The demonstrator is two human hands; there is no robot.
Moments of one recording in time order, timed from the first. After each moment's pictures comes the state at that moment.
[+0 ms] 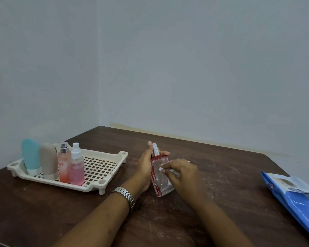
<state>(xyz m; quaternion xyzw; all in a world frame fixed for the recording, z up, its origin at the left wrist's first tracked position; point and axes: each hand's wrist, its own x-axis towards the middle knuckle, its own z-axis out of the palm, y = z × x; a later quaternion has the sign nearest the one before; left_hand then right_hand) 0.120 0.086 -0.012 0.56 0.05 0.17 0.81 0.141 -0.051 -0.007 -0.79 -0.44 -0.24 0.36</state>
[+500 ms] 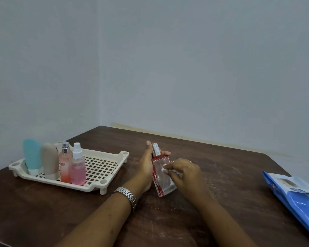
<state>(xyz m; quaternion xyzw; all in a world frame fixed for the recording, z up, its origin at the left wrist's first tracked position) 0.121 0.085 -0.010 0.54 0.05 0.15 0.83 0.142 -0.053 -0.004 -0.79 -0.46 -0.24 0.33</state>
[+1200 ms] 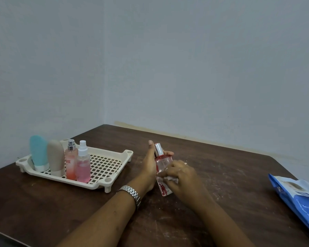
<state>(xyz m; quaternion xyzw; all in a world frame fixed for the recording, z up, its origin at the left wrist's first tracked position) 0.125 0.088 -0.014 0.52 0.06 0.17 0.83 0.130 -0.046 -0.003 -0.78 -0.52 -0.20 0.28</state>
